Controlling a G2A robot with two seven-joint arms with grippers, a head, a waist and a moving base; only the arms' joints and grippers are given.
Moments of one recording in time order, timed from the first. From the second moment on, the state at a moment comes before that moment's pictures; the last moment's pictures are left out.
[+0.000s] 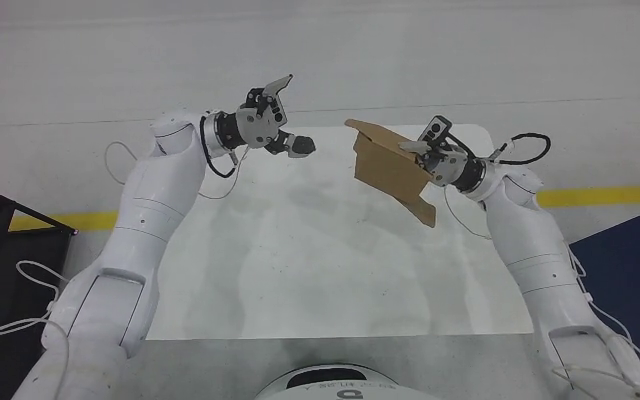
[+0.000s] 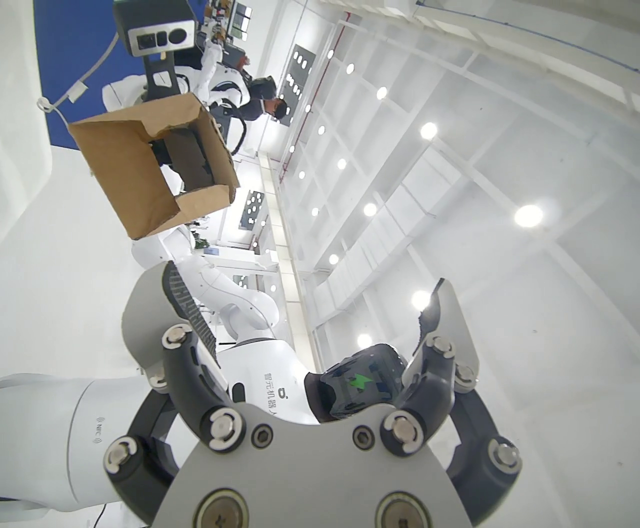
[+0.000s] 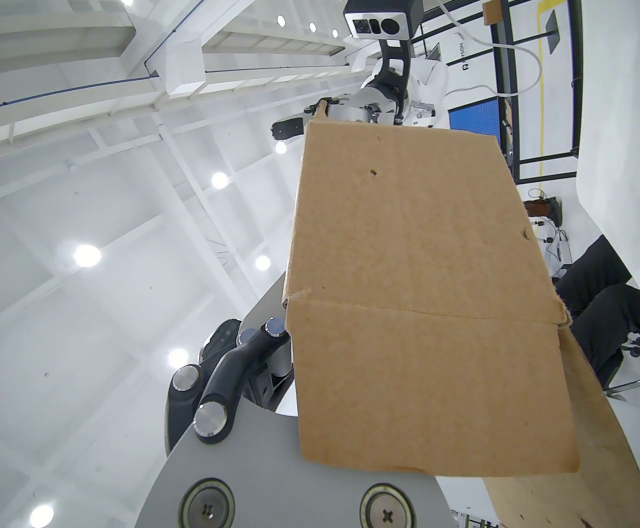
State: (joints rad) left arm 0.65 -1.28 -1.05 -0.92 -0.96 0.41 -1.40; right arm -1.04 -1.11 1.29 -1.20 1.00 0.31 1.32
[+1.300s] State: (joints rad) left arm 0.59 -1.33 -0.91 -0.88 -0.97 0.36 -1.36; right arm -1.08 -1.10 1.26 -1.31 0.96 0.34 1.33
